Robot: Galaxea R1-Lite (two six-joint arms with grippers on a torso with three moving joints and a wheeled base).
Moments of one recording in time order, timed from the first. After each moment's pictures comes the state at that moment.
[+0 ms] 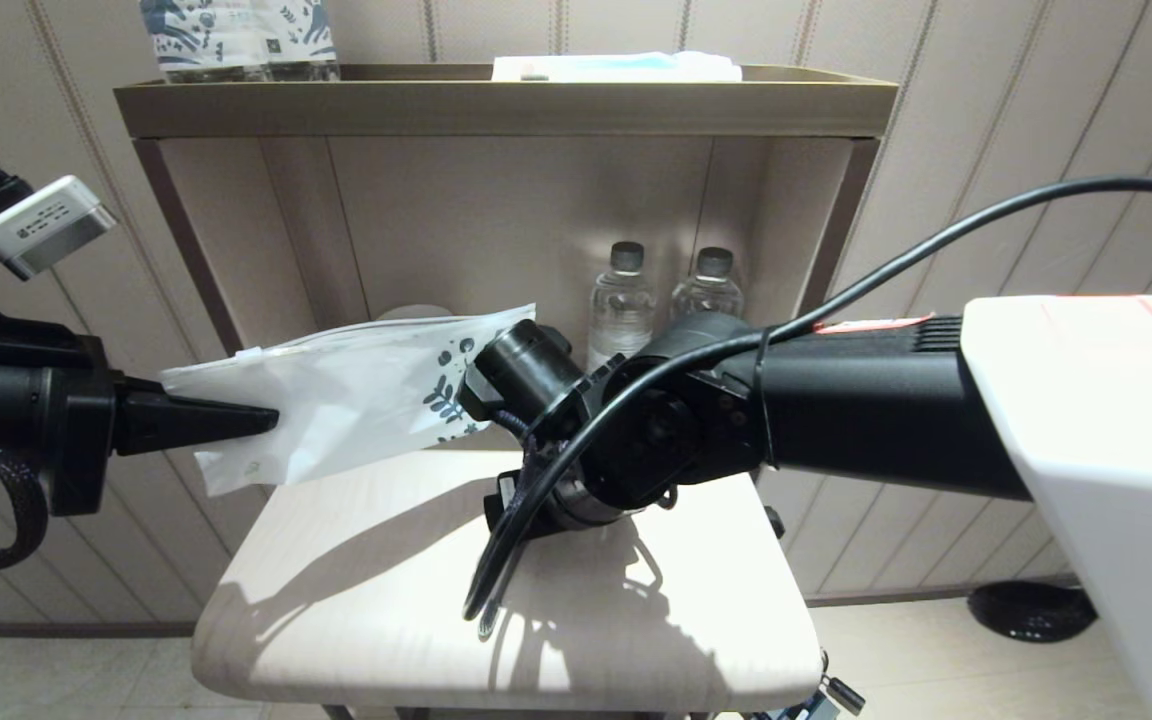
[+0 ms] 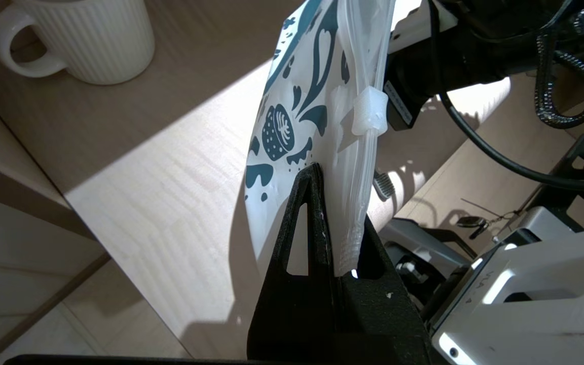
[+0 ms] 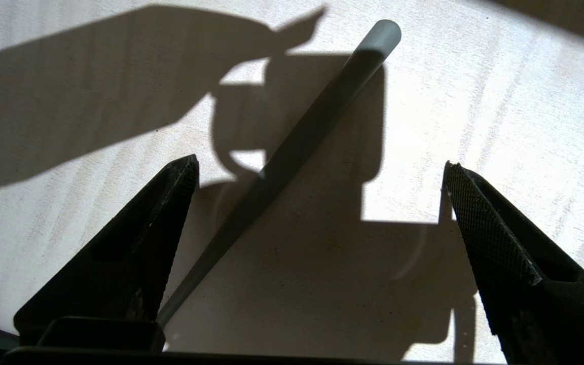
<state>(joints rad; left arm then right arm) -0.15 1.30 -1.12 0.42 -0.62 0.28 0.87 2.21 -1.94 0.66 -0.30 0.52</state>
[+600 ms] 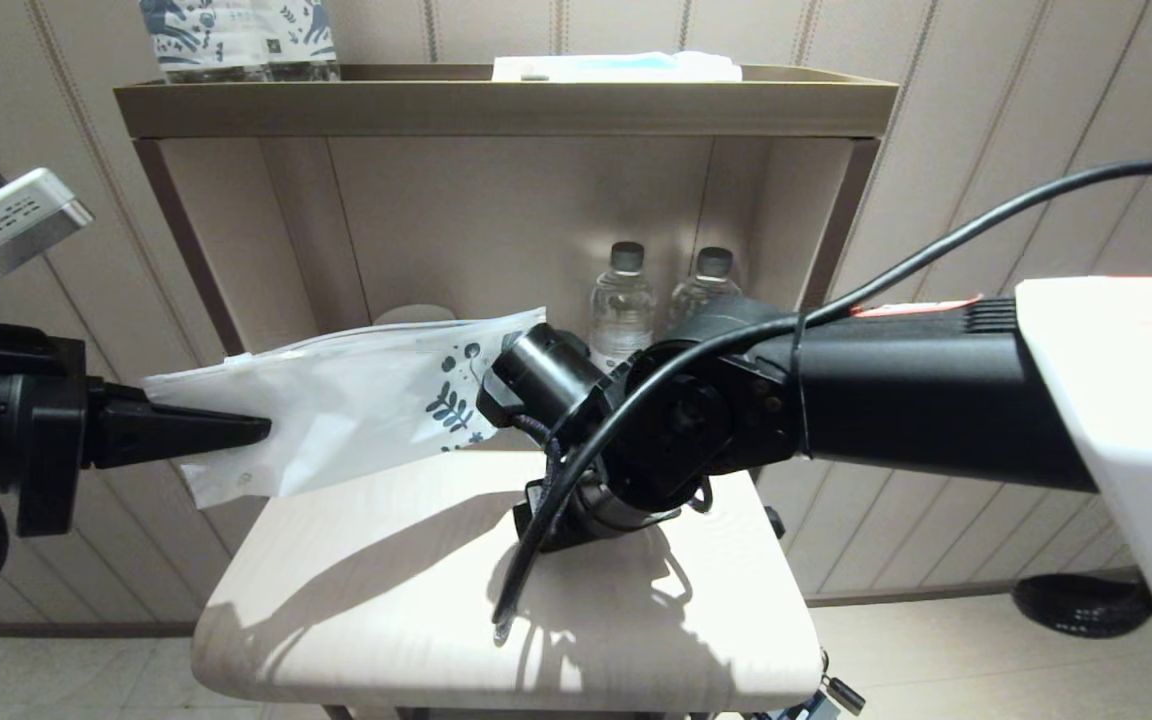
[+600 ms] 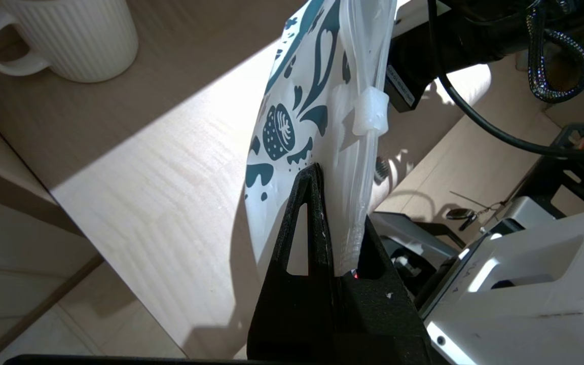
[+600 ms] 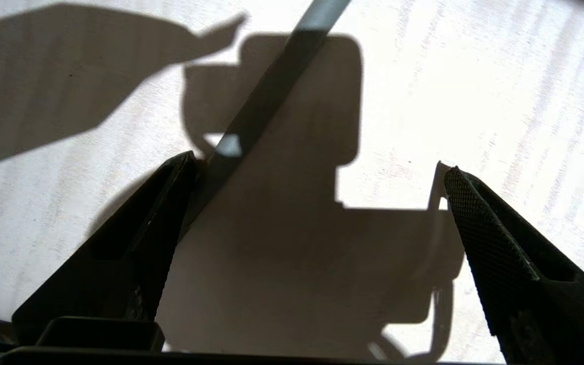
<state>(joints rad) -0.17 1.27 -1.13 0.47 -0.62 0.28 0.87 2.16 -1.90 0.77 -0.35 0.53</state>
